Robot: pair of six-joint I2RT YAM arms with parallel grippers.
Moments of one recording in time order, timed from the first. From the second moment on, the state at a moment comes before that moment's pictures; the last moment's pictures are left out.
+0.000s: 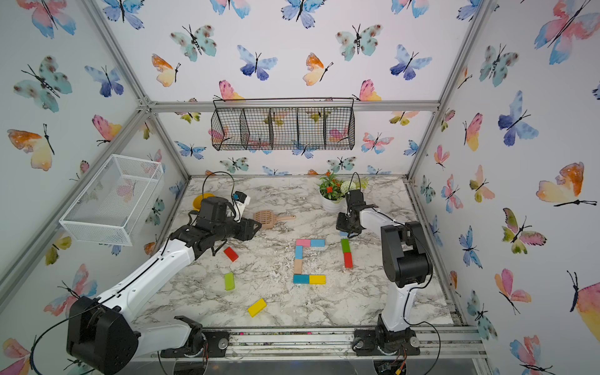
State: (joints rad) left arm -0.40 1.26 0.99 -0.42 0.23 -0.11; right arm 0.25 1.89 1.23 -0.46 -0.11 0.39
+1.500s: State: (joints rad) left arm -0.39 1.27 0.99 -0.42 0.25 -0.11; right arm 0.24 1.94 1.25 -0.45 -0.11 0.39
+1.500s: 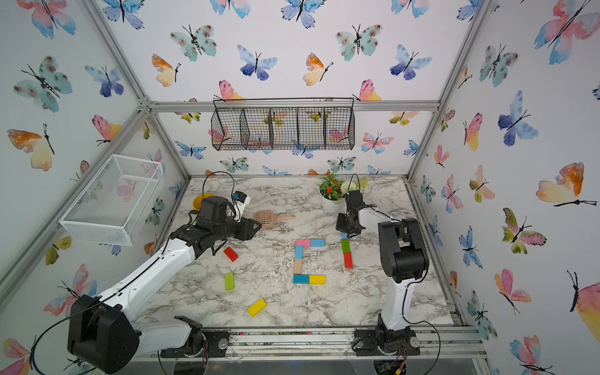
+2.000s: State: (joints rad) left arm -0.39 1.27 0.99 -0.42 0.25 -0.11; right arm 0.16 1.90 1.24 -0.46 -0.10 0.36
